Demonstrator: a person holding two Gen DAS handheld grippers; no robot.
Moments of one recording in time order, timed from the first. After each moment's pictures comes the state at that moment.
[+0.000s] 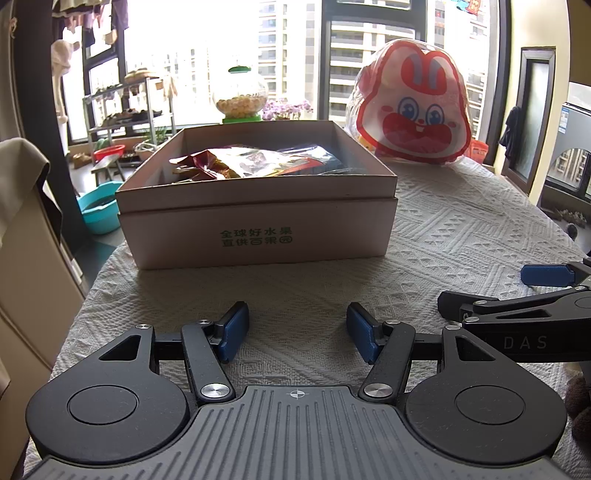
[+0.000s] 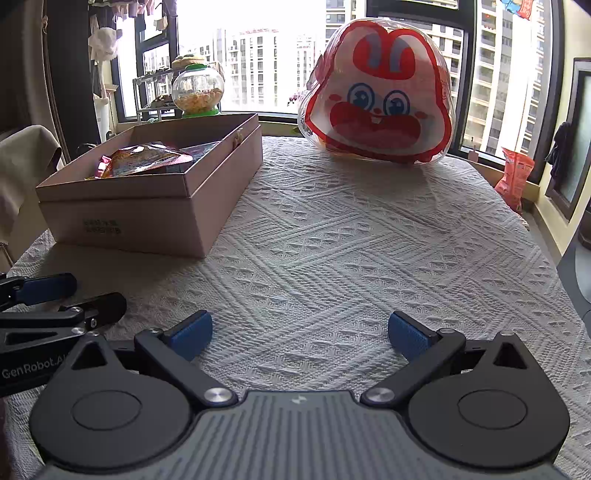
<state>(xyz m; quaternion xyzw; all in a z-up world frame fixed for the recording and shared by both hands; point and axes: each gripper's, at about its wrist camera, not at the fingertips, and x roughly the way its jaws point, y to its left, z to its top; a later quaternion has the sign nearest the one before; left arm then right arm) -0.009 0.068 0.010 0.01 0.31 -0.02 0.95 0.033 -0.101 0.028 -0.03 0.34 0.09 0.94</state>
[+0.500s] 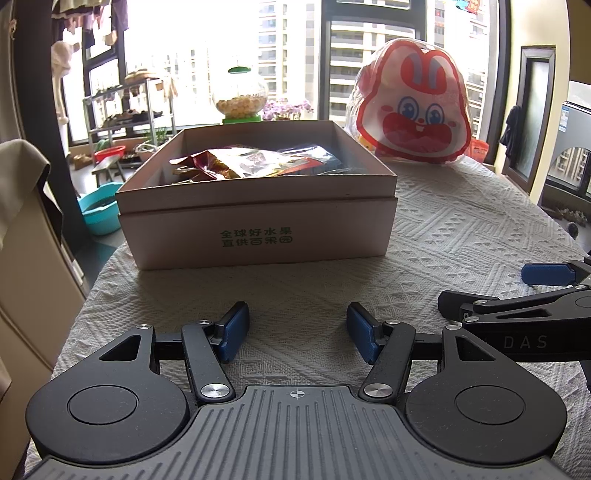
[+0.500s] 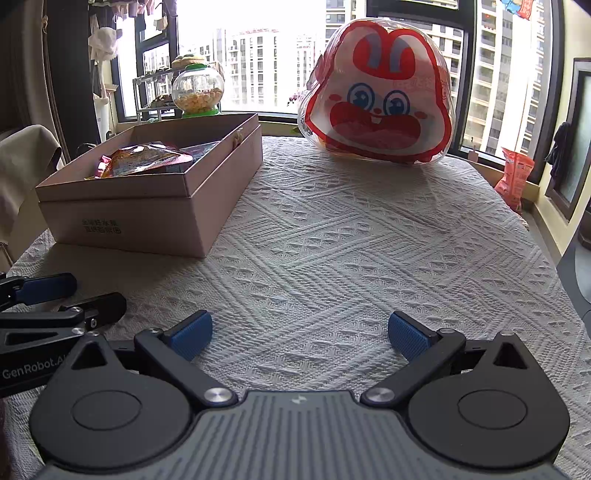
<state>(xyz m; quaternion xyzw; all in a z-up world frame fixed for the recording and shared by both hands) -0.009 0.068 0.010 0.01 0.31 -0.02 0.95 0.033 -0.101 0.028 -0.03 0.34 0.09 0.94</state>
